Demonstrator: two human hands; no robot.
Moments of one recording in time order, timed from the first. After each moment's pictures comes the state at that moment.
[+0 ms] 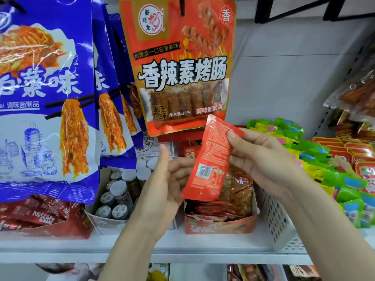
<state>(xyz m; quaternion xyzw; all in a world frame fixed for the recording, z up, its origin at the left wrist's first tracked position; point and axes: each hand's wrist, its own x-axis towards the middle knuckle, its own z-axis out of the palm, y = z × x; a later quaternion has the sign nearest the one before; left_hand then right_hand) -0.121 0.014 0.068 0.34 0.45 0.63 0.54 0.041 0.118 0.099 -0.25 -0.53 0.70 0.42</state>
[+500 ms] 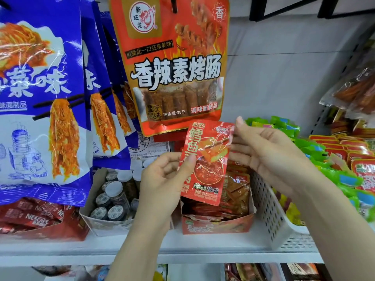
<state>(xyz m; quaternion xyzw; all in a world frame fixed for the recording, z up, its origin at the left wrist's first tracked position) -0.110 0.023 0.067 0.35 0.52 0.67 0.39 0.053 0.117 0.111 -0.26 -0.58 0.66 0.40</state>
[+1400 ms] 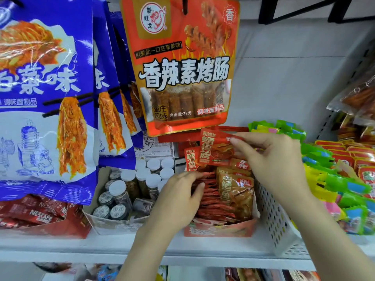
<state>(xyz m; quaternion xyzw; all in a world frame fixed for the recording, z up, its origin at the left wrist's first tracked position) -0.120 0.041 0.029 0.62 0.71 0.31 0.12 0.050 0.125 0.089 -0.40 -0.75 0.18 0.49</state>
